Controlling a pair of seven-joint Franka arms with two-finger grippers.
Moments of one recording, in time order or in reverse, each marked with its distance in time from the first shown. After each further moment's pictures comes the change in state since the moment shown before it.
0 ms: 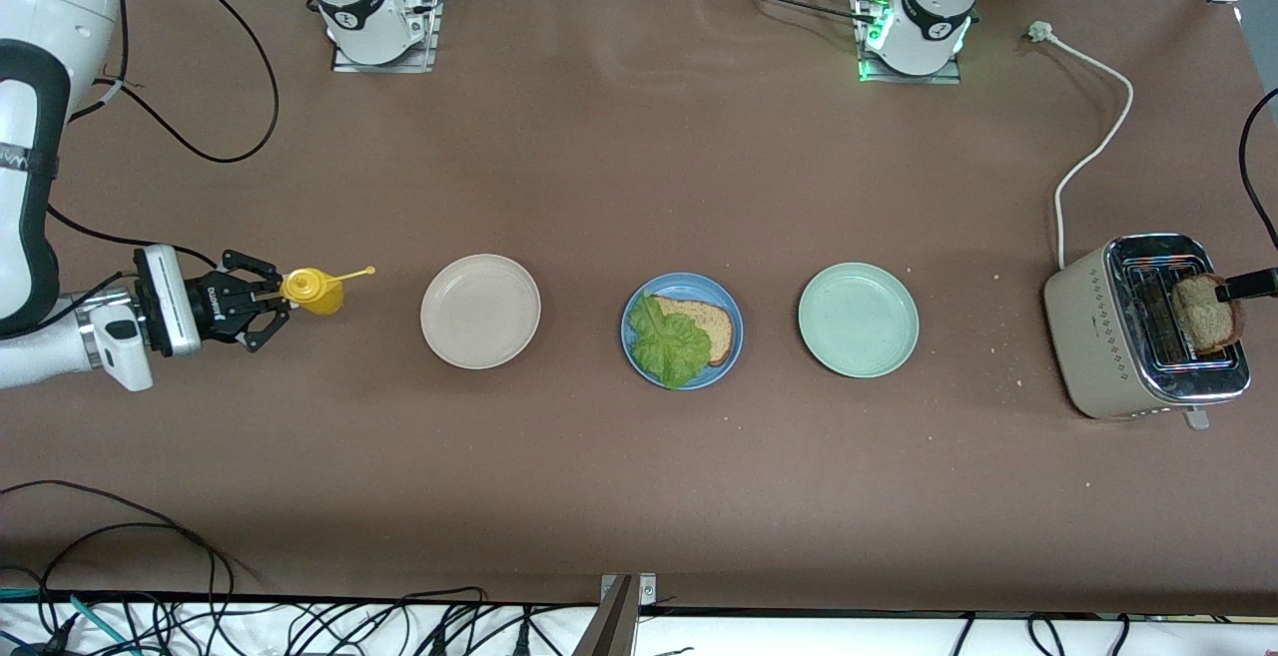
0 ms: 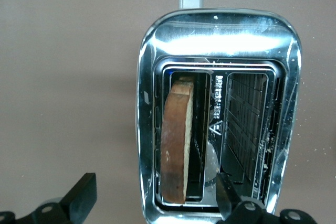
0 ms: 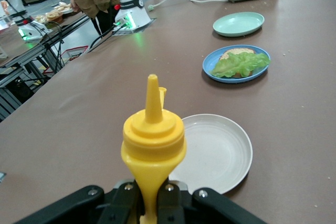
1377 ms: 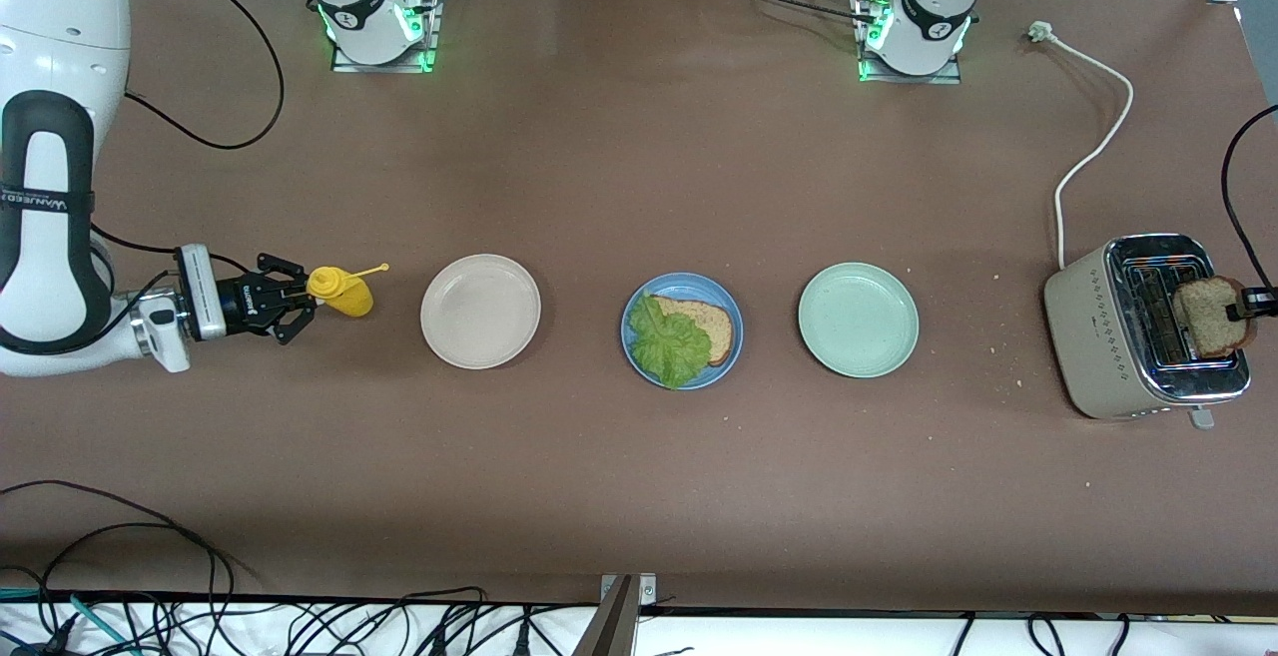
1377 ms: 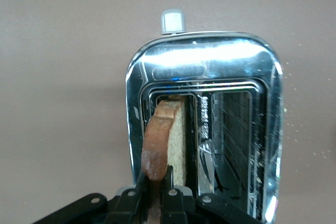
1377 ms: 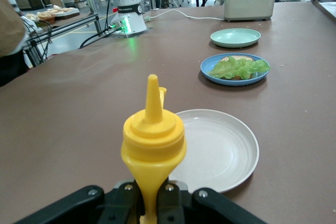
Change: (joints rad) left arm -0.001 0.025 -0.022 0.033 0.000 0.027 0.061; right arm -0.021 -0.004 0.018 -0.258 0.064 0.132 -0.293
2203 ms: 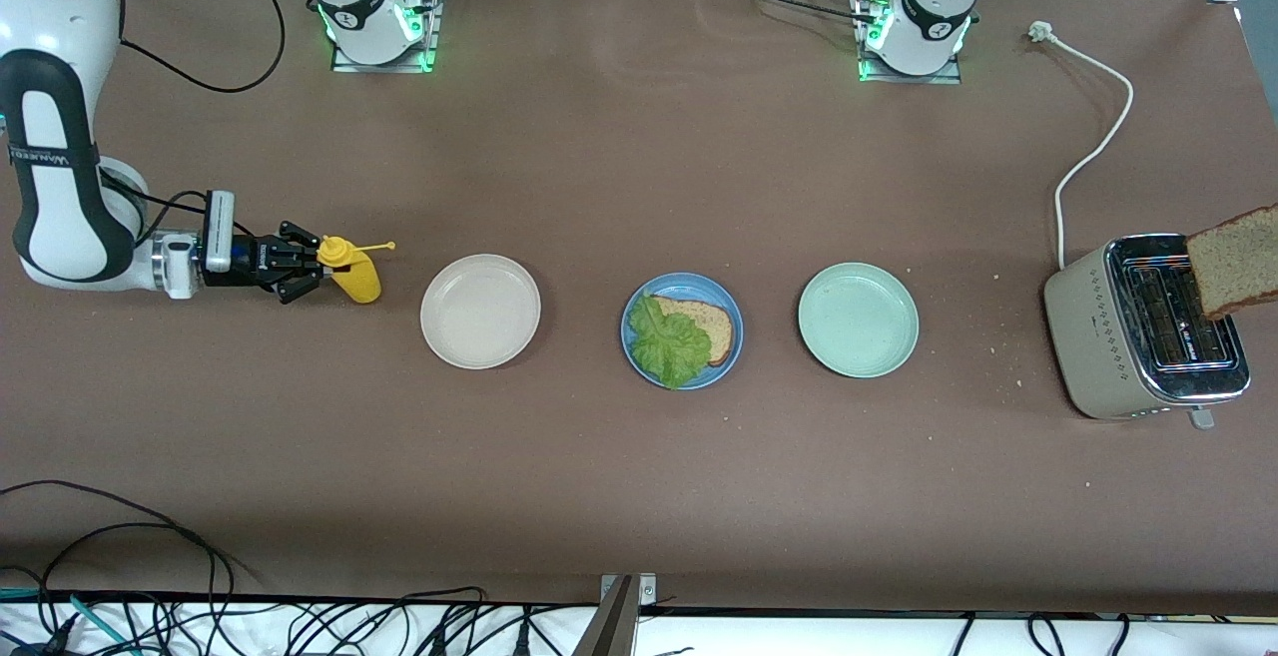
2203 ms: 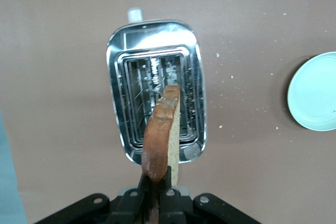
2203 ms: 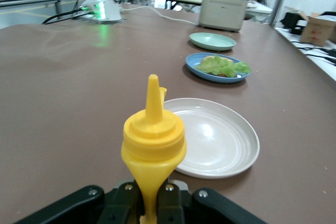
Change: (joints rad) left arm -0.005 -0.165 -0.070 0.117 -0.011 -0.316 0.011; right arm -0.040 -0.164 0.017 -0.418 0.095 0.236 -0.350
